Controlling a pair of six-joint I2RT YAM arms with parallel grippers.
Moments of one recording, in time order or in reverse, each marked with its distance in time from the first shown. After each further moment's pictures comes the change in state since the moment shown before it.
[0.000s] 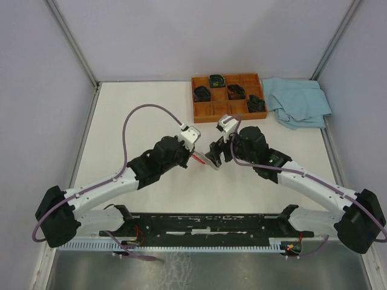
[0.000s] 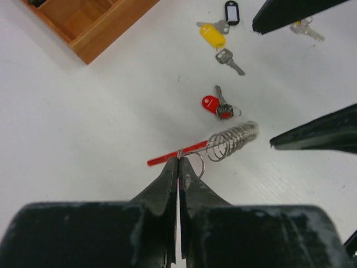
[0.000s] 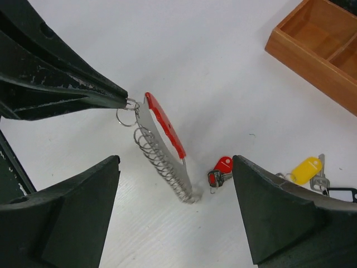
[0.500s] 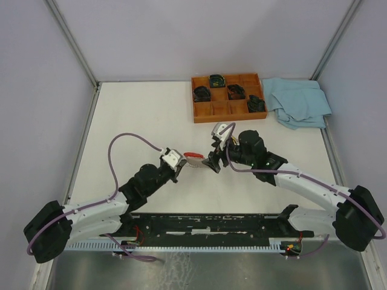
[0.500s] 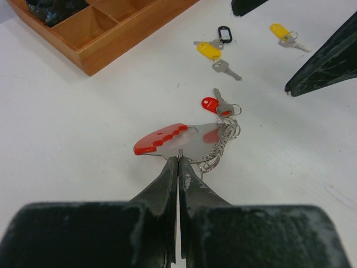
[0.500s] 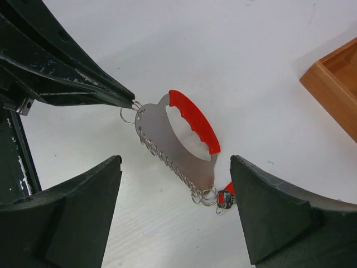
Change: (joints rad) left arm 0.005 -0.242 -0.544 0.591 0.018 0.080; right arm -0.001 0.009 -0.089 0.148 -0.185 -0.166
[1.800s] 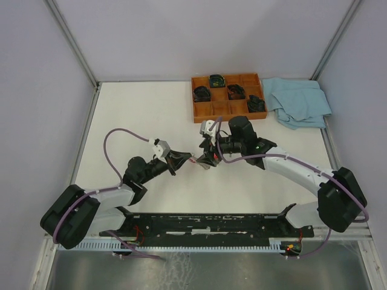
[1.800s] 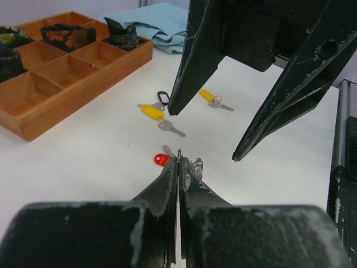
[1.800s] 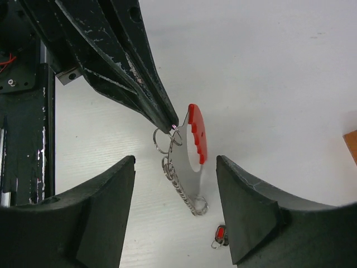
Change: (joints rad) left arm 0.292 0.260 -0.086 0.620 0.568 -0.221; right arm -0.057 0.236 0.199 -0.097 -0.349 -0.195
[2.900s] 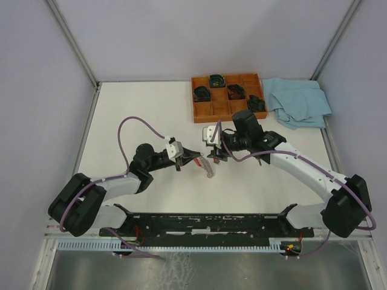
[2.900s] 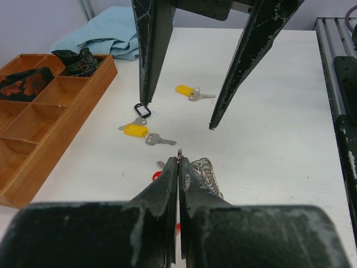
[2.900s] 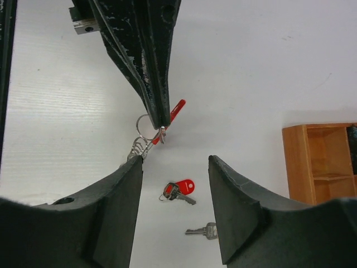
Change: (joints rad) left arm 0.001 0.124 0.195 -0.126 0.286 0.284; right arm -0.030 -0.072 0.134 -0.359 0.054 -0.435
